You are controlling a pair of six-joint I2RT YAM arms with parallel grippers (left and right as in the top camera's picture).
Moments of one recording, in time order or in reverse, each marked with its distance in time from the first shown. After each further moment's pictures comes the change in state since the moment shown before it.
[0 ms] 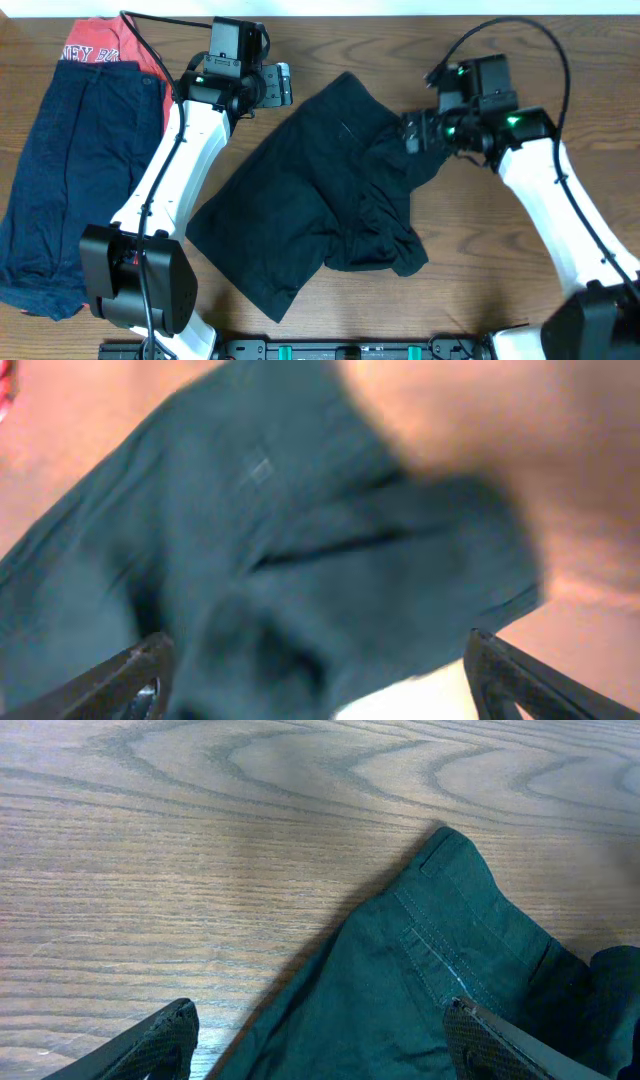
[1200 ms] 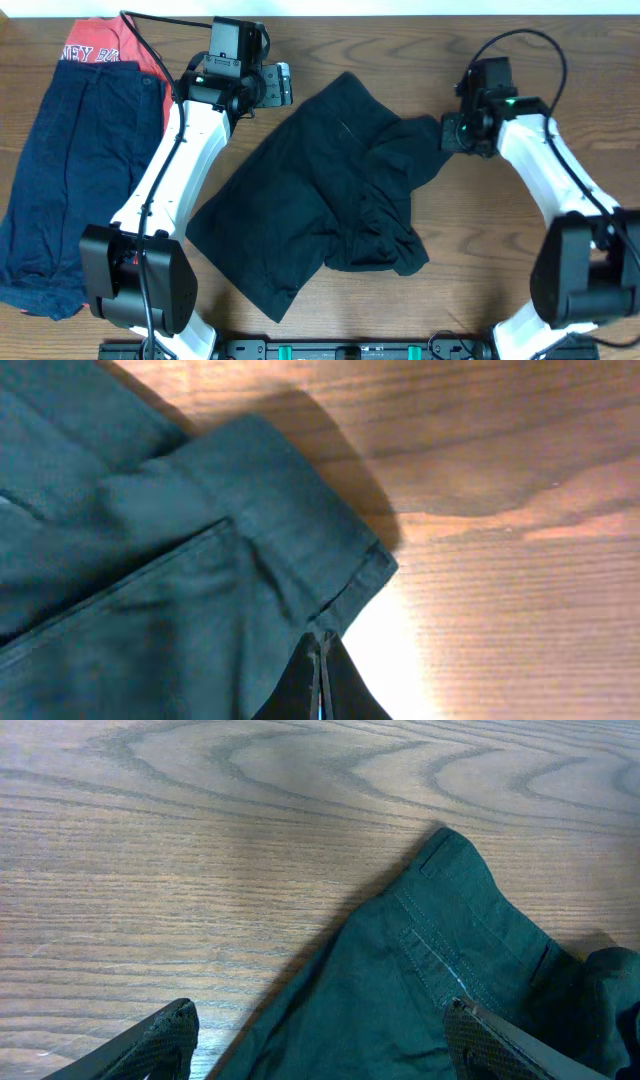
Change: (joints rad) left arm 0.000 0.000 0.000 0.002 0.000 0.000; right arm -0.104 0.183 0.005 -0.053 0.151 0.095
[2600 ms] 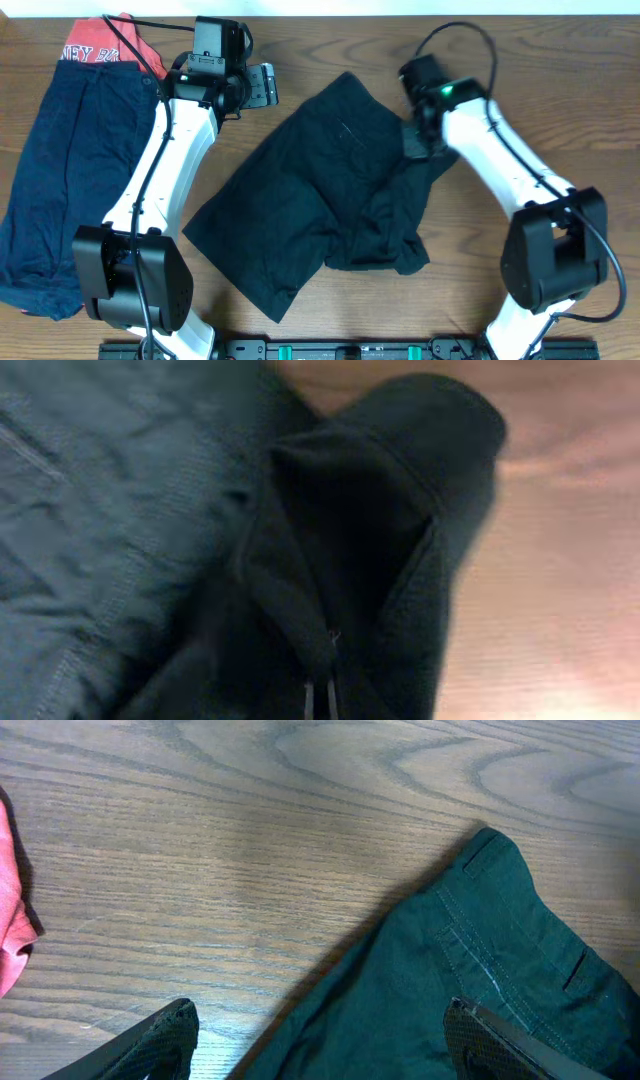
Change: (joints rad) left arm 0.057 0.000 -0.001 -0.037 0.000 0.000; right arm 0.201 0.119 0.222 -0.320 0.241 0.070
